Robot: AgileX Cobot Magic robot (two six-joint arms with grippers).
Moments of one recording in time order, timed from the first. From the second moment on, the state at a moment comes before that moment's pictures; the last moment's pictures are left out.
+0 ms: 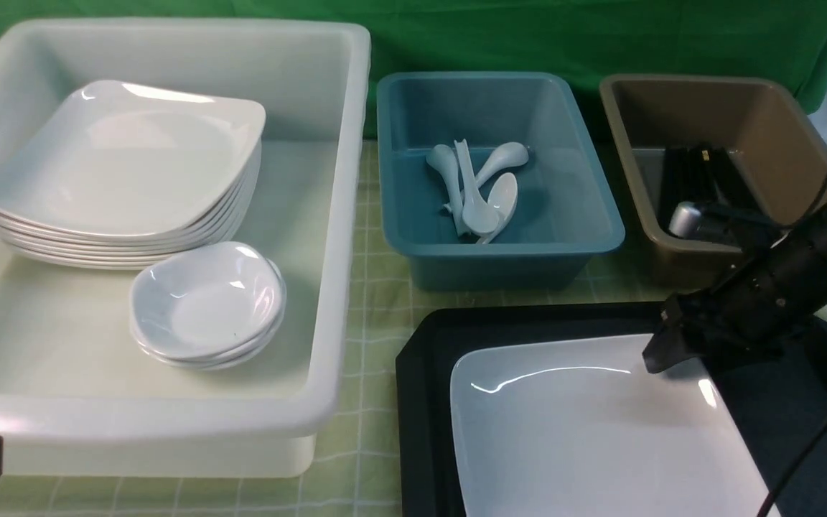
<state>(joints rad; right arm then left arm) 0.05 1.91 -1.18 0.48 0.71 -0.43 0.05 0.48 -0.63 -0.30 1.00 0.16</state>
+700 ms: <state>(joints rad) 0.10 1.69 -1.19 0.40 0.78 -0.46 0.05 0.48 -0.63 -0.30 0.98 0.16</state>
